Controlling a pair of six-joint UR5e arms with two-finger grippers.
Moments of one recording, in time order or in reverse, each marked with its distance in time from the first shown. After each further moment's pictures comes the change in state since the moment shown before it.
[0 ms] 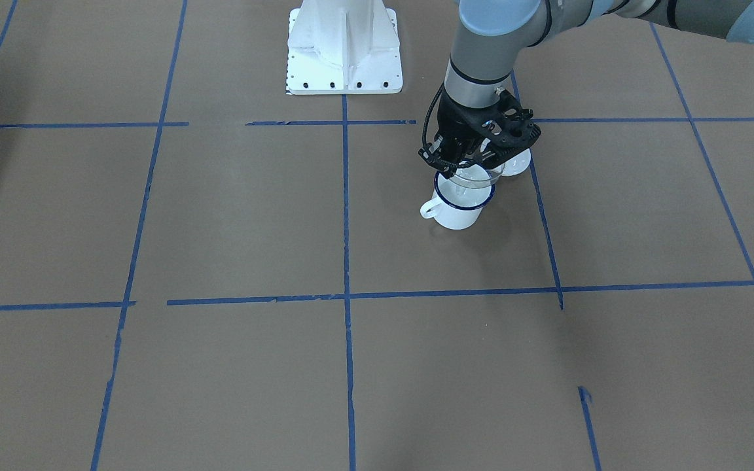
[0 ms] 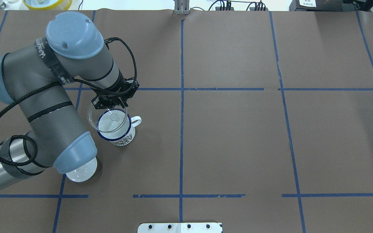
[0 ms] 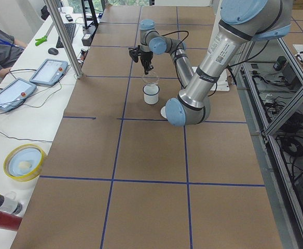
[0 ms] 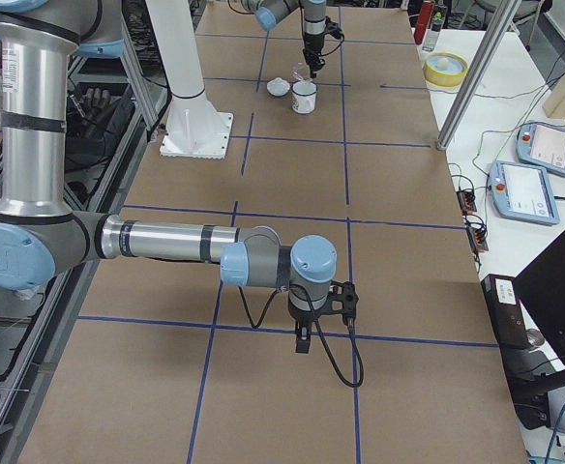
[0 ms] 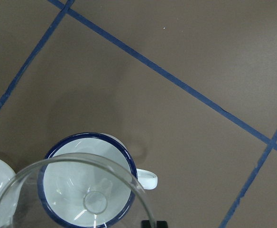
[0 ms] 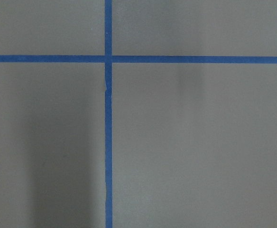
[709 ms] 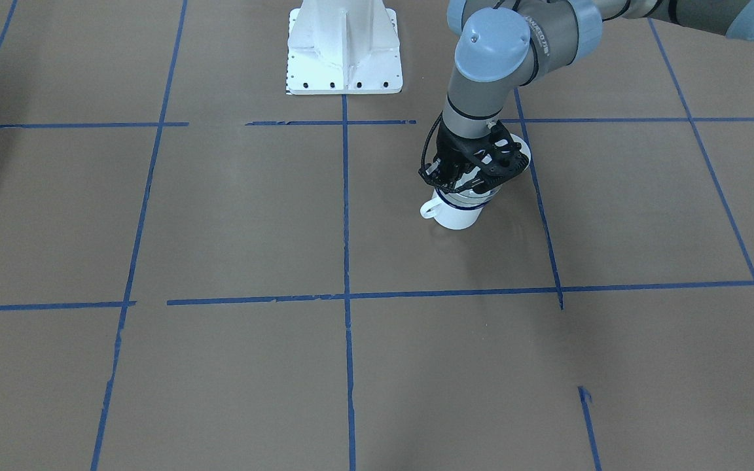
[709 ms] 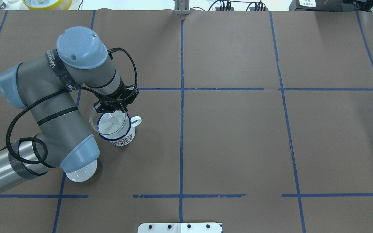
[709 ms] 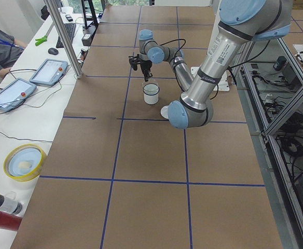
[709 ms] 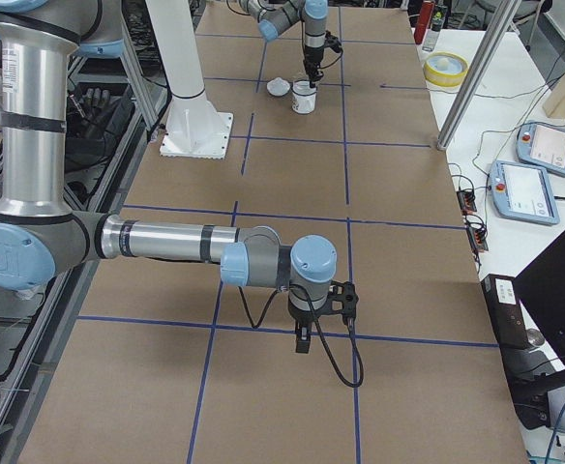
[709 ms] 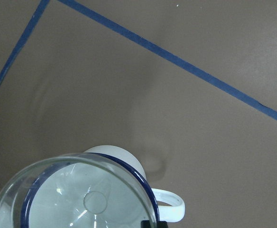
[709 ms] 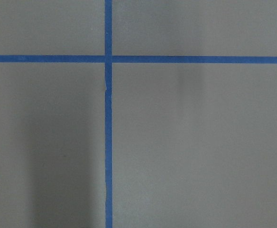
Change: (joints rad) left arm 0.040 0.040 0.068 -0.103 -0.001 0.030; right arm 0.000 0.000 0.000 0.000 0.000 0.000
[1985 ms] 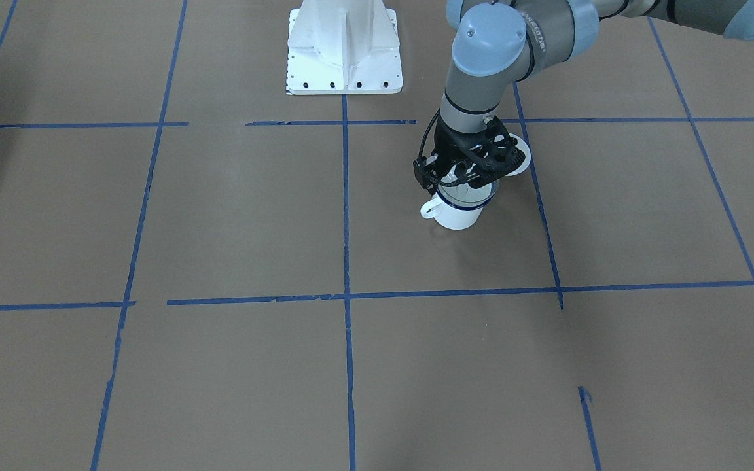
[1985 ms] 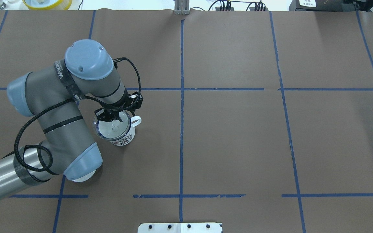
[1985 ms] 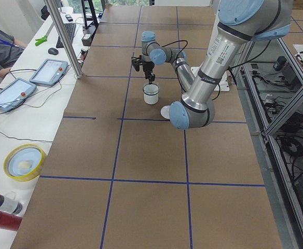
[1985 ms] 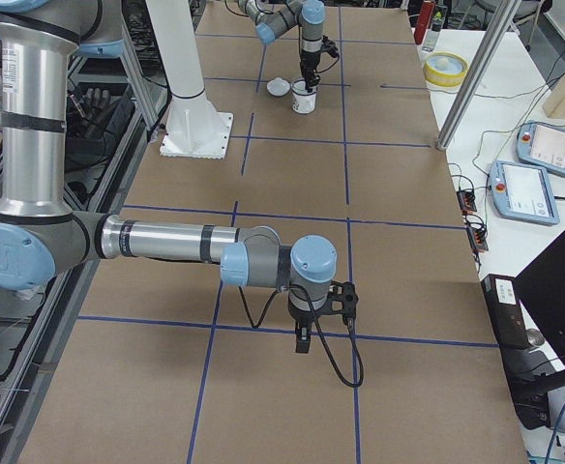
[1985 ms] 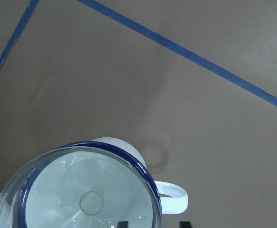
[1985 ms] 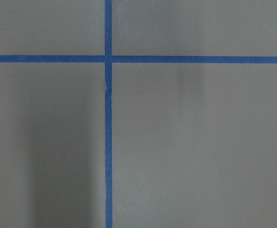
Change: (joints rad) left arm 0.001 0.022 -0.054 0.003 0.014 0.045; right arm 0.000 0.000 0.000 0.000 0.000 0.000
